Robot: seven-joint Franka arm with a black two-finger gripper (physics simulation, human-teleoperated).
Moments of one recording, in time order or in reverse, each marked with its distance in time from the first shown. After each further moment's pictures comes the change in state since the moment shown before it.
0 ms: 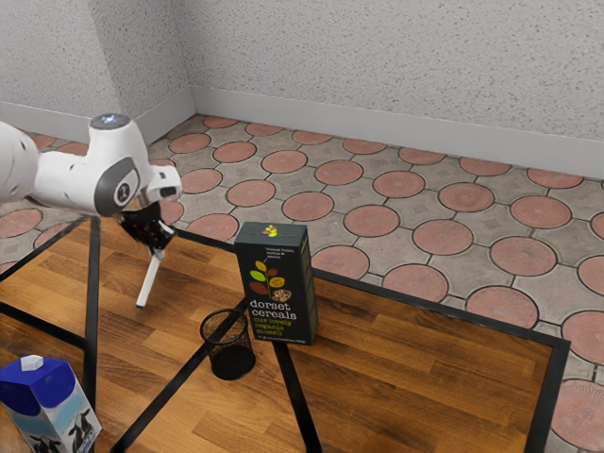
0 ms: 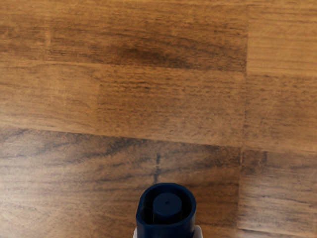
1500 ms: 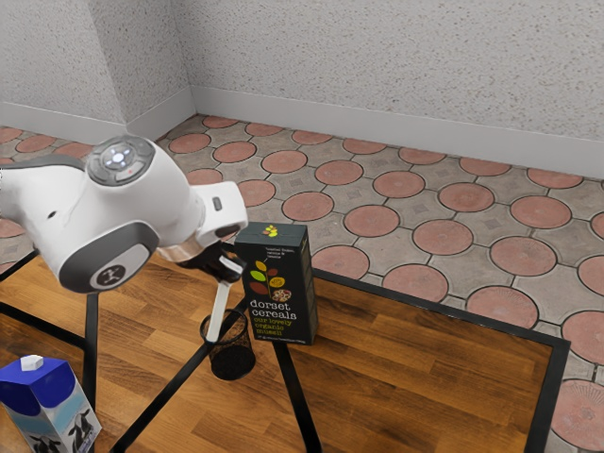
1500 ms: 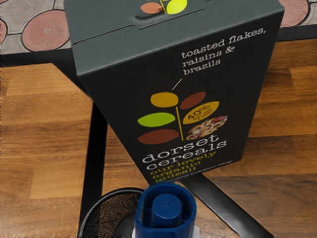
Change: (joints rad) arm -0.167 -0.796 -0.426 -0.593 0.078 0.077 -0.513
